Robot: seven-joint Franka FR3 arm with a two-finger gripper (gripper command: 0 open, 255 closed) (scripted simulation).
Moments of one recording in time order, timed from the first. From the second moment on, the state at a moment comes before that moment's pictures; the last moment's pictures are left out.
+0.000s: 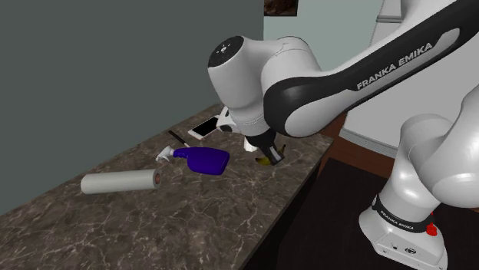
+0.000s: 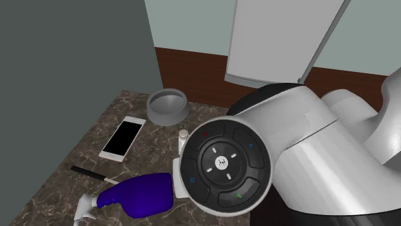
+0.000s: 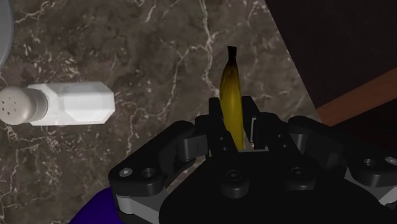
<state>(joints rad) 0.31 -0.31 0.29 -2.39 -0.19 1.81 -0.44</state>
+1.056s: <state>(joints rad) 0.25 -0.30 0.20 -2.25 -0.25 1.71 -0.58</state>
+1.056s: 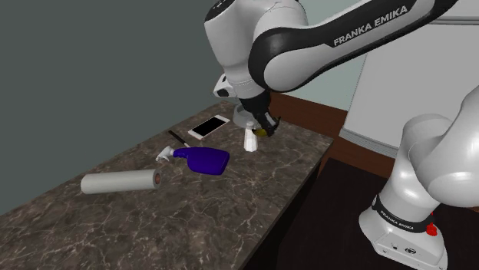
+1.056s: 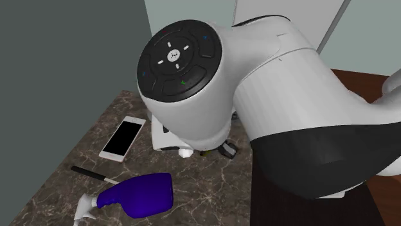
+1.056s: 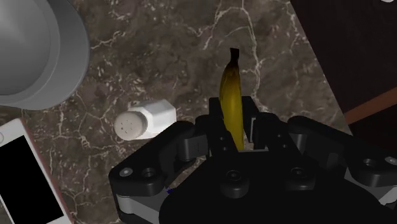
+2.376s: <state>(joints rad) 0.05 0.10 -0.02 -1.83 -0.39 1.82 -0.94</state>
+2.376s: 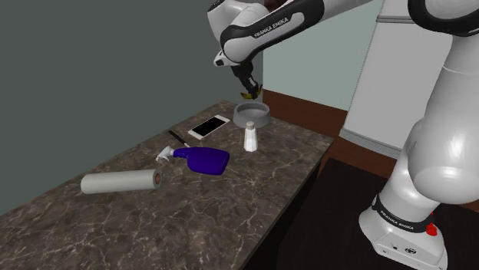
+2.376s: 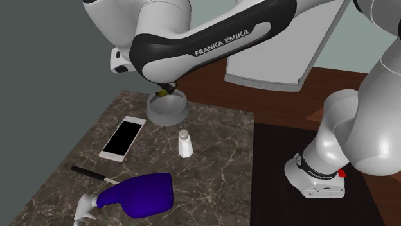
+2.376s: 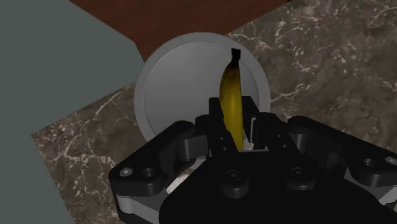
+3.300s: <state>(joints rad) 0.02 0.21 -0.04 -1.84 -0.40 1.95 -0.94</state>
